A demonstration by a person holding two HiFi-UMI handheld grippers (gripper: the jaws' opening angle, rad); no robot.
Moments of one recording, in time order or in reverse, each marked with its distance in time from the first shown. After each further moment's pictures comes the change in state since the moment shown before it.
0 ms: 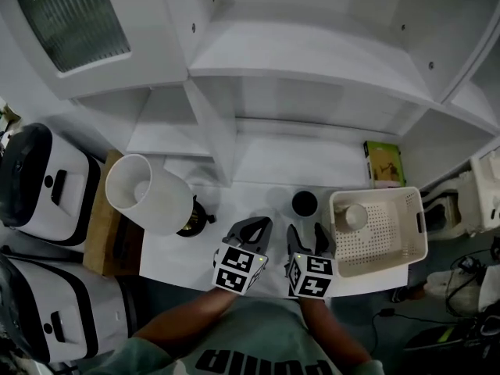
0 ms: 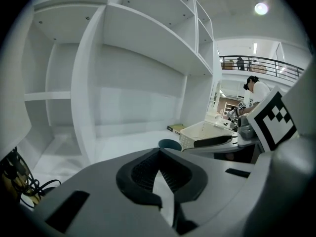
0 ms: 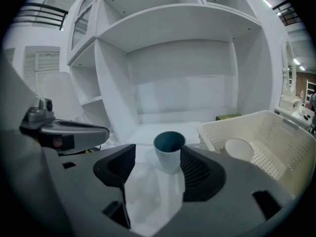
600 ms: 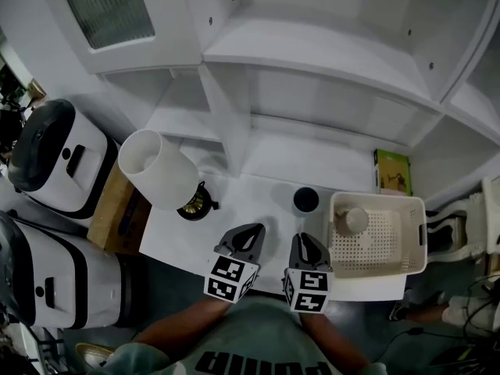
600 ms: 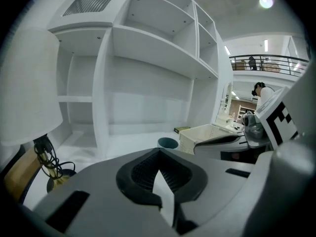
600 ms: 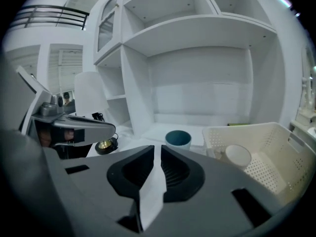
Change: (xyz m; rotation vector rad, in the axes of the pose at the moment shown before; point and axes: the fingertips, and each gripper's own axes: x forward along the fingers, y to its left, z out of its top) left arm -0.043 -0.026 -0.012 -0.058 -0.044 0.155; right arm -0.048 0.012 -0.010 -0.156 -0.008 0.167
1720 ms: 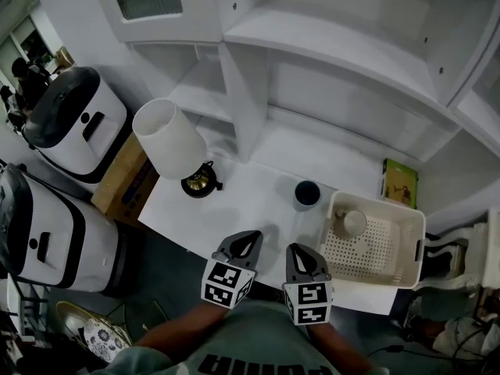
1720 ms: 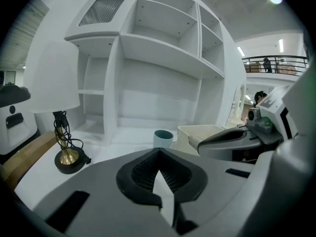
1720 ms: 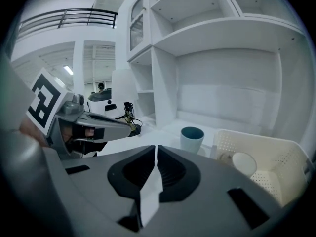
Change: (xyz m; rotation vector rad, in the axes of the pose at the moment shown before) left arm -0.024 -0.043 -0.032 -0.099 -0.019 0.142; right arm -0.046 0.007 -0.024 -0.228 0.037 0.290
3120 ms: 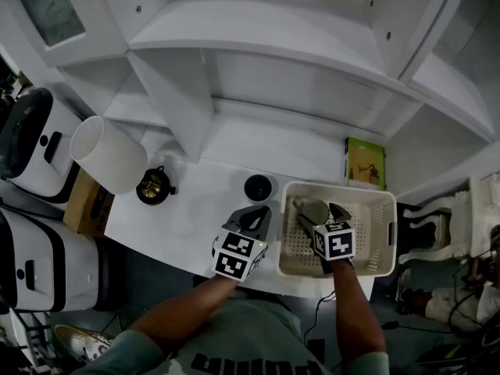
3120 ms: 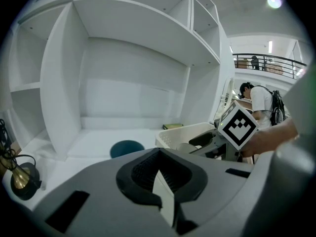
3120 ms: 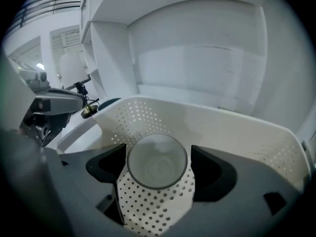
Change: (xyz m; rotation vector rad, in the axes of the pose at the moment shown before) left arm 0.134 -0.082 0.029 0.072 0.092 -0.170; right arm 0.037 -0.224 -0.072 0.134 0.275 -0.119
